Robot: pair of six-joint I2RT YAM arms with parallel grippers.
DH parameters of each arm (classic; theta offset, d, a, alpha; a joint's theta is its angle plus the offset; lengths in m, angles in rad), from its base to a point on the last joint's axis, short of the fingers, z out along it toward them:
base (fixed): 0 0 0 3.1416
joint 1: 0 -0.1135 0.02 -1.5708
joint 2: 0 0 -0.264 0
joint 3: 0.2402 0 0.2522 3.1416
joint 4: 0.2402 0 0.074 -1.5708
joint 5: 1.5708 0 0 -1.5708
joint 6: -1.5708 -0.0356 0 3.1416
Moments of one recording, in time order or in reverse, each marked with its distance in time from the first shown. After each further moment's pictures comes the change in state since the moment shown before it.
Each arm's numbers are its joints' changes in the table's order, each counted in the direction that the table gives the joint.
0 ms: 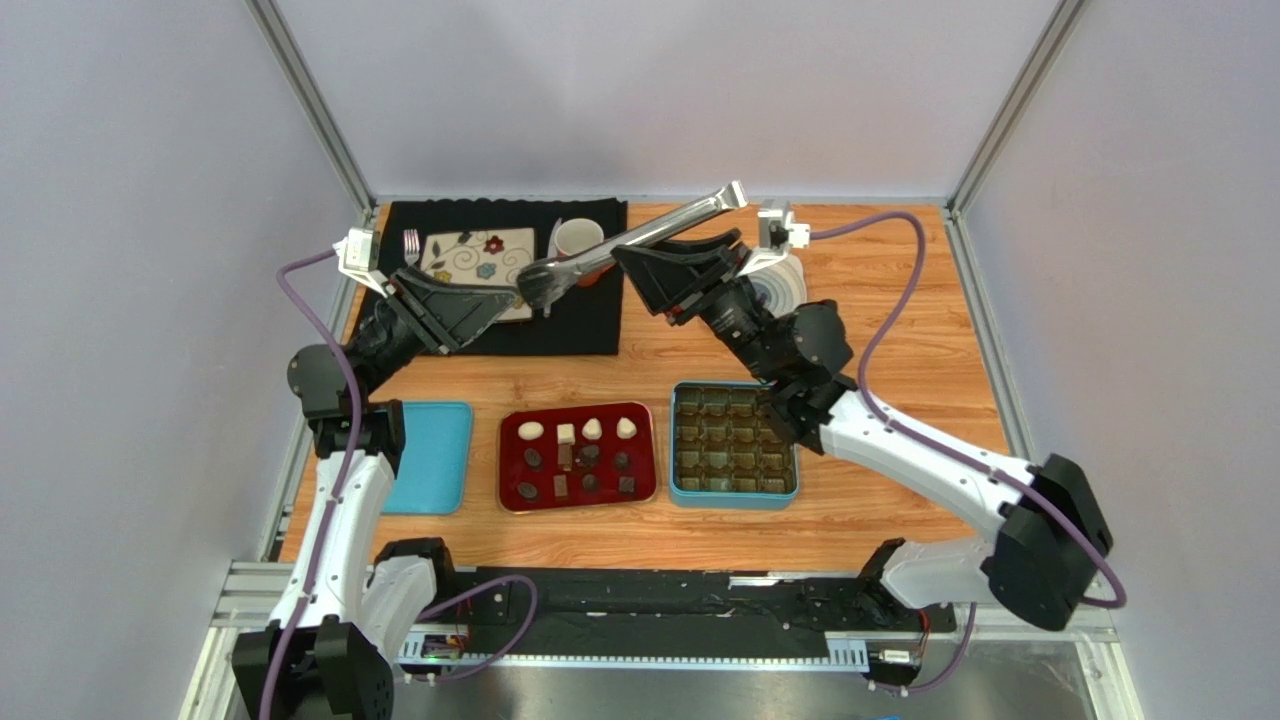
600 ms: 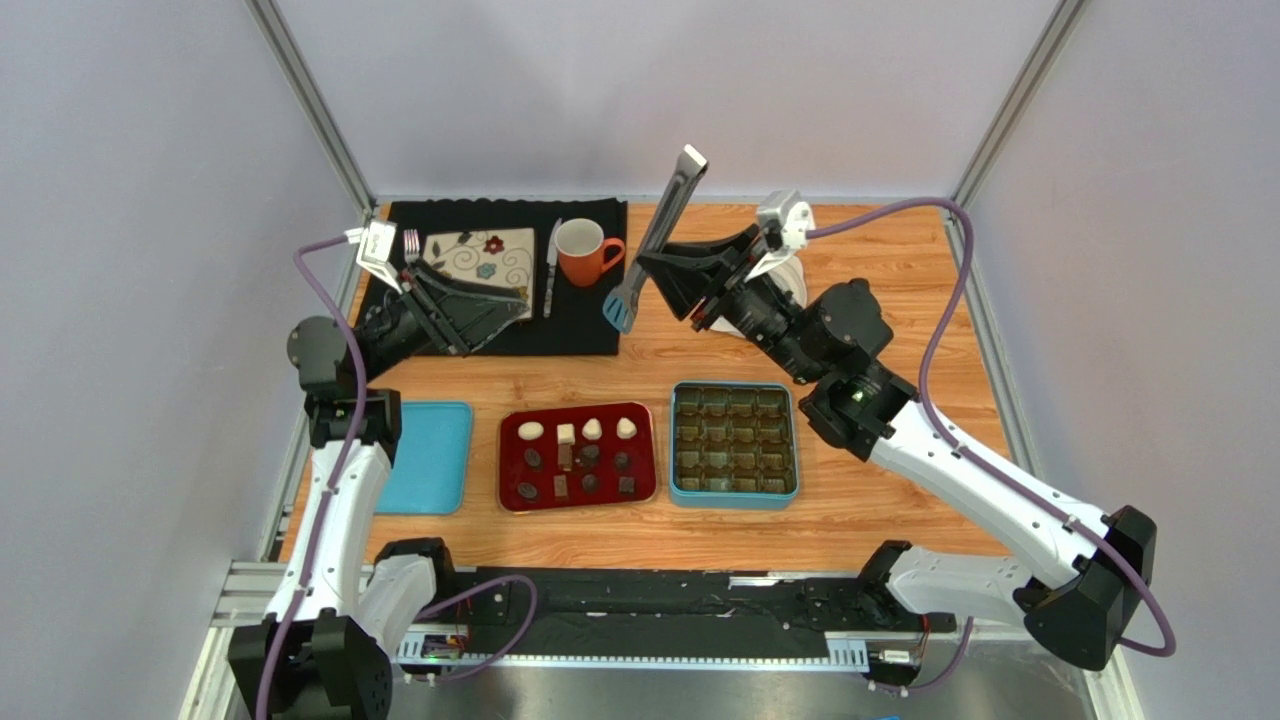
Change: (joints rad) left arm 0.000 -0.036 0.085 0.217 0.097 -0.309; right arm -0.012 0.160 0.114 0.505 -0.026 0.344
